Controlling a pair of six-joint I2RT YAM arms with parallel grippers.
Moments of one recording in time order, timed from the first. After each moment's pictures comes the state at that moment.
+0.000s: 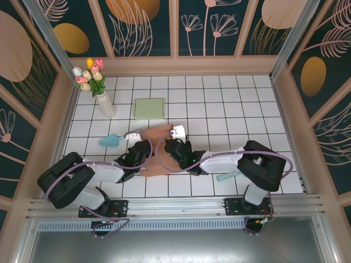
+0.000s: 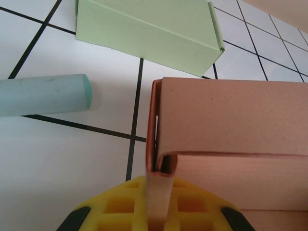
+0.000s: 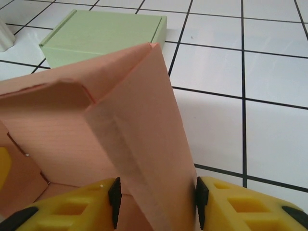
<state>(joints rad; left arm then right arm) -0.78 1.45 0.32 0.56 -0.50 -0.79 1.12 1.66 0.77 0.28 0.69 0.47</state>
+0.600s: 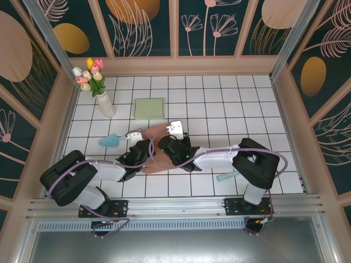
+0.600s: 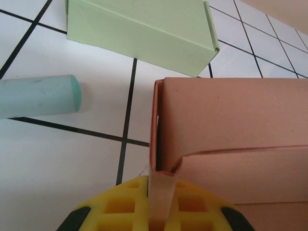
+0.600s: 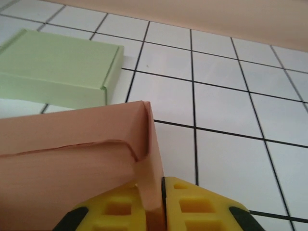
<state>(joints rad) -0.78 1.47 0.34 0.57 -0.49 -0.79 1.12 1.74 0.90 0.14 0.93 0.42</state>
